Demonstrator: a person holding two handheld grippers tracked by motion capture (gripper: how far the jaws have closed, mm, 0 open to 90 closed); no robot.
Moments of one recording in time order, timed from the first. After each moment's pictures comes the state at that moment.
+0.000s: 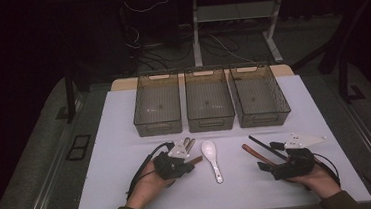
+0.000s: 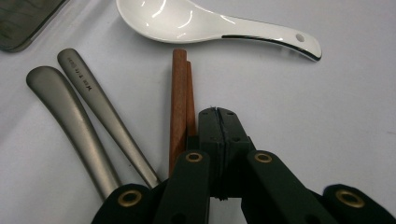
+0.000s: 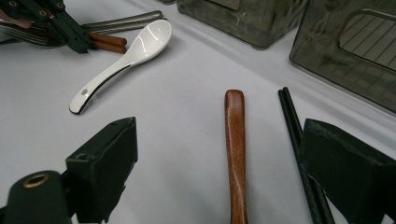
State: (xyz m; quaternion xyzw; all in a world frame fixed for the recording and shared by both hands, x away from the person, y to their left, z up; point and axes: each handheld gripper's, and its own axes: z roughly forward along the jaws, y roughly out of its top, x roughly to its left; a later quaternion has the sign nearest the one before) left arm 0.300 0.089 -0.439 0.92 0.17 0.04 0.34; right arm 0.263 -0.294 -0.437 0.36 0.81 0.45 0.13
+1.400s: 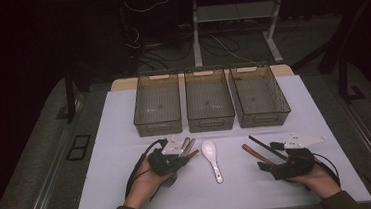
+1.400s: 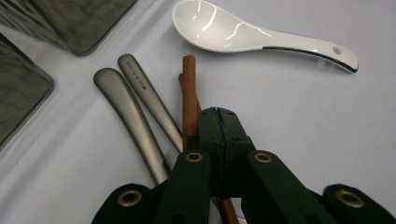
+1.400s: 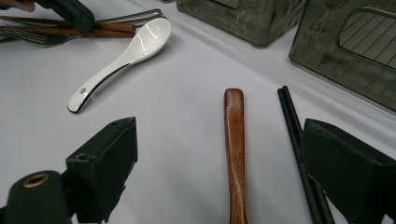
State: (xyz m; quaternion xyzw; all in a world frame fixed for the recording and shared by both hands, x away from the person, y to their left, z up) left arm 0.304 0.101 -0.433 0.91 0.20 0.09 0.35; right arm 0.263 -0.294 -0.437 0.36 0.81 0.45 0.13
